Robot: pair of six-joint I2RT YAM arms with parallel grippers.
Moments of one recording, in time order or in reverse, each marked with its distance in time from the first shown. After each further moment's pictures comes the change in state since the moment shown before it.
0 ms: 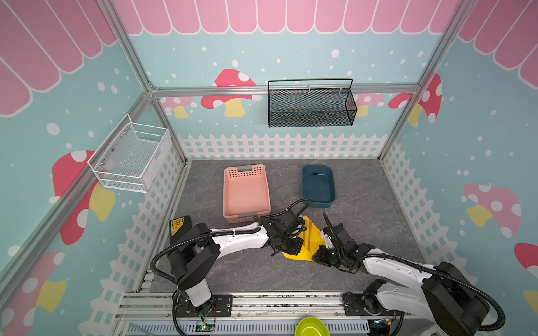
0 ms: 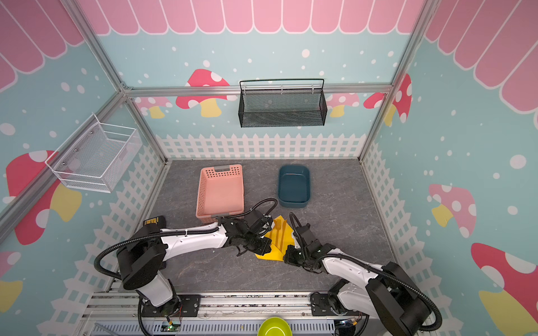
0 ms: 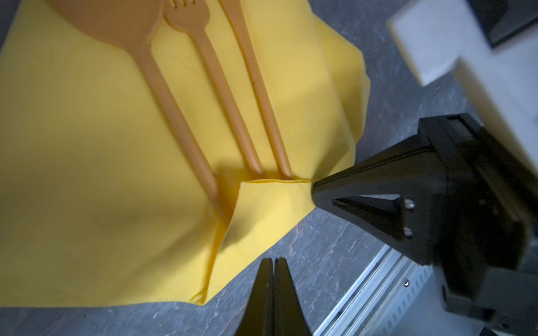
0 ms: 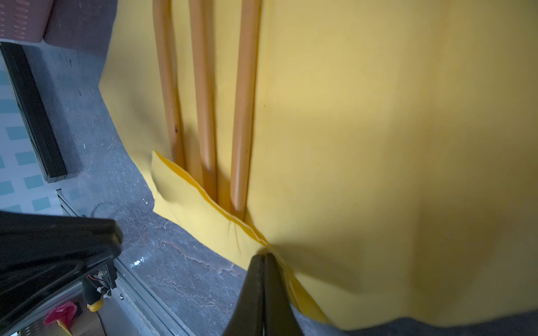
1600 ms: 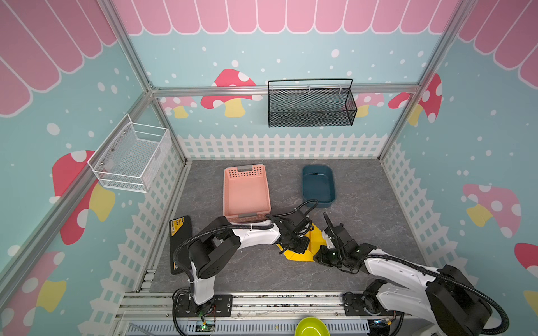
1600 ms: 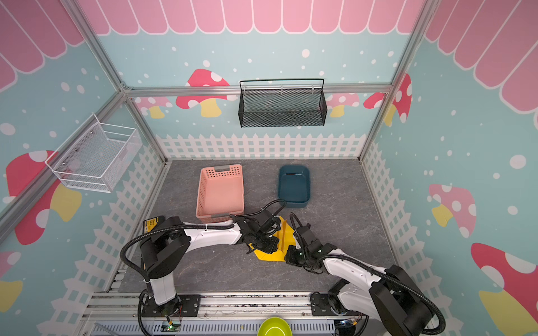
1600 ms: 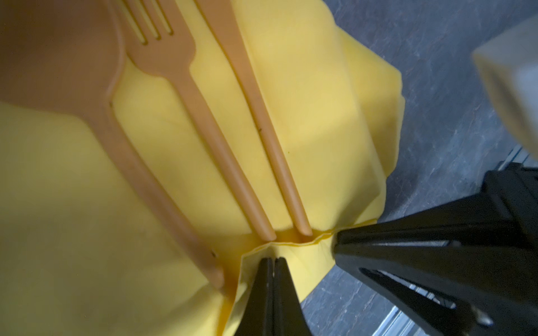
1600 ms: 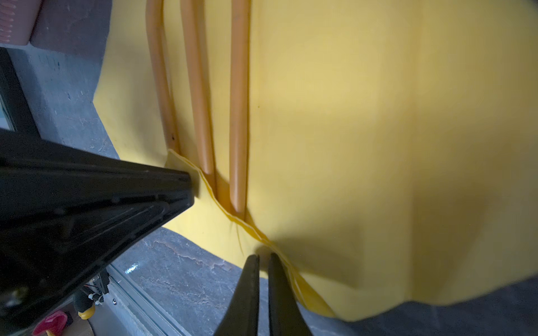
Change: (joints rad) left arm -0.008 0.177 0.106 0.025 -0.024 -0.001; right arm 0.000 -0.029 0.013 -0.064 0.035 0.000
